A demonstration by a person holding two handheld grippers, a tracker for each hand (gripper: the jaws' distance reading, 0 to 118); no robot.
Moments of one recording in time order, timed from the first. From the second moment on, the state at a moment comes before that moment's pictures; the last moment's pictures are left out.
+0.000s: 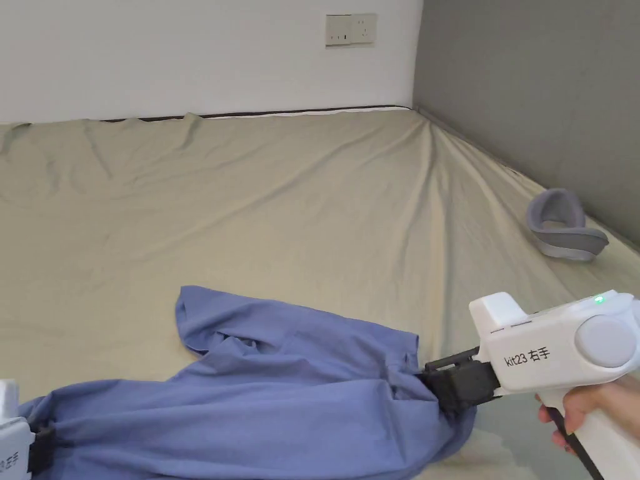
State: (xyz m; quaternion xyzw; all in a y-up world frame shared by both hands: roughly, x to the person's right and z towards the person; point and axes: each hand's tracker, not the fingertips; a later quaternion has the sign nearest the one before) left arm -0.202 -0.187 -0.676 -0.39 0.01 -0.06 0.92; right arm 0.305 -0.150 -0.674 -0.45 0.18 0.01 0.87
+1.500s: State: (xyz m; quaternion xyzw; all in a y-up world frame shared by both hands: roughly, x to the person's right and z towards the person) left arm -0.243 0.129 -0.550 0.02 0.11 -0.02 0.99; right arm 0.258 0.169 -0.522 0.05 0.01 0.02 1.00
